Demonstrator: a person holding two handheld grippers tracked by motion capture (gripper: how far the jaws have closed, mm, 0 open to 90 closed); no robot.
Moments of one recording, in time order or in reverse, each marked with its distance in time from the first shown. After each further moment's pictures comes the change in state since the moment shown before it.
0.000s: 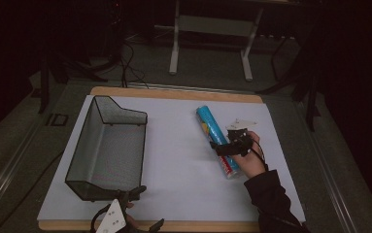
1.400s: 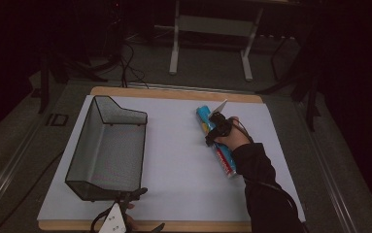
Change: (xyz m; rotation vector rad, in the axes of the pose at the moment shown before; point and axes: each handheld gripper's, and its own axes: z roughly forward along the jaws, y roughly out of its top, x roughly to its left) left arm -0.004 0.000 -0.002 -0.023 -0.026 0.077; right arm -0.030 0.041 0.097 0.721 -0.008 0.215
